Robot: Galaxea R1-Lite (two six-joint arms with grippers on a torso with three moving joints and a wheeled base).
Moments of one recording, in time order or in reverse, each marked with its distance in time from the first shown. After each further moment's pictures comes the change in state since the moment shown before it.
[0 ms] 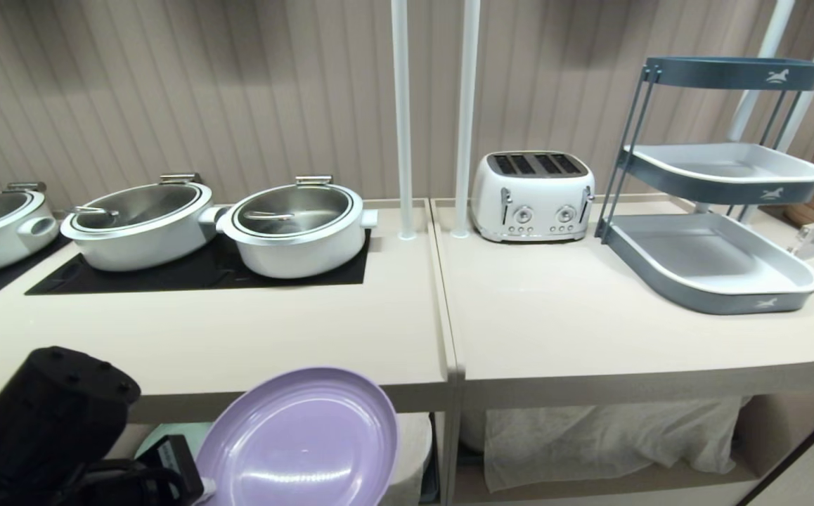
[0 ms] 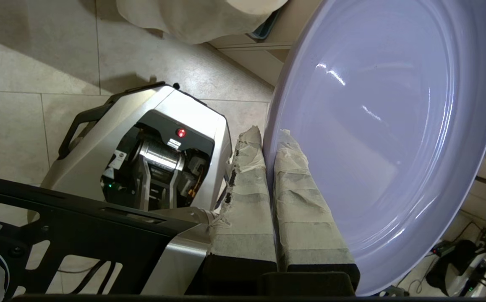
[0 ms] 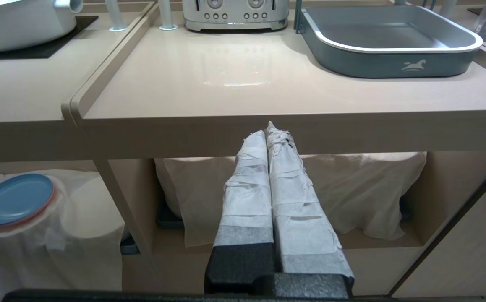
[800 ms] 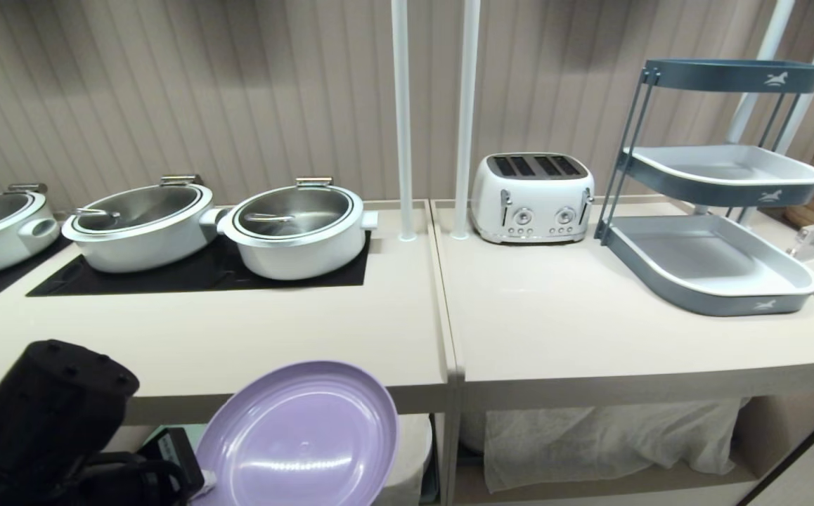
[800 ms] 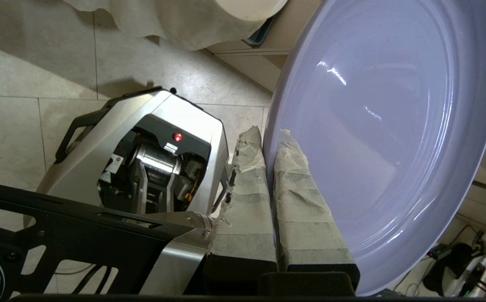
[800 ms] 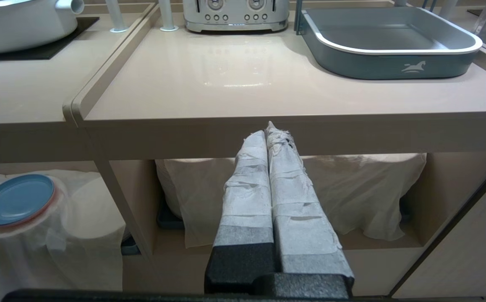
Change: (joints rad) left arm 0.011 0.001 -0.012 -0.003 0.008 0.004; right arm 0.000 0.000 0.000 0.000 0.000 0.000
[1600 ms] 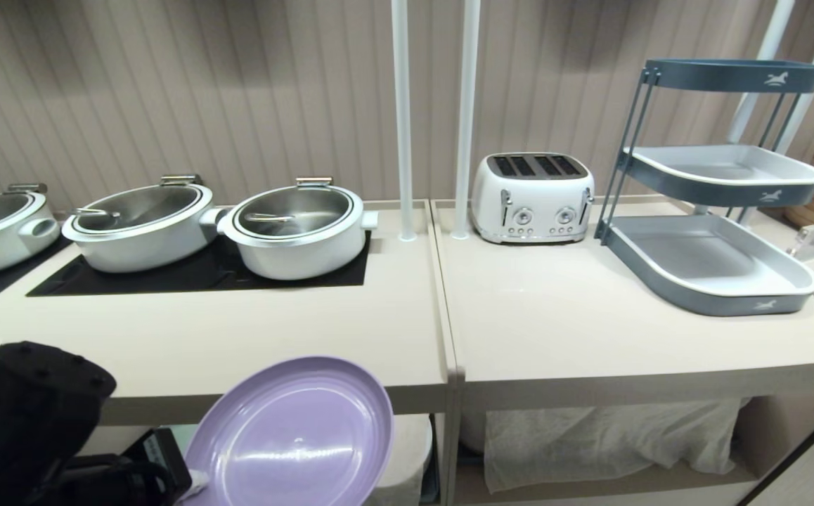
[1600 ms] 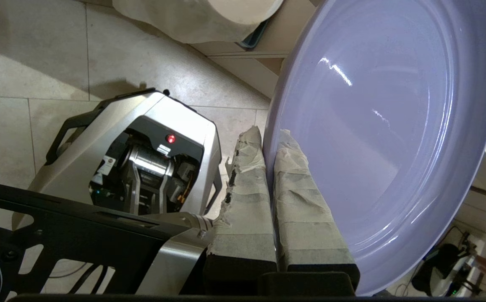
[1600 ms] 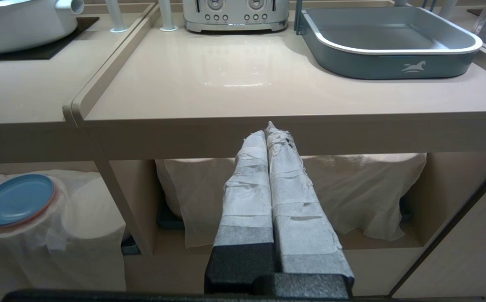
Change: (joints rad) left arm 0.016 -0.040 0.011 0.002 -0.010 -0.004; right arm 0.000 0.000 0.000 0.000 0.000 0.000
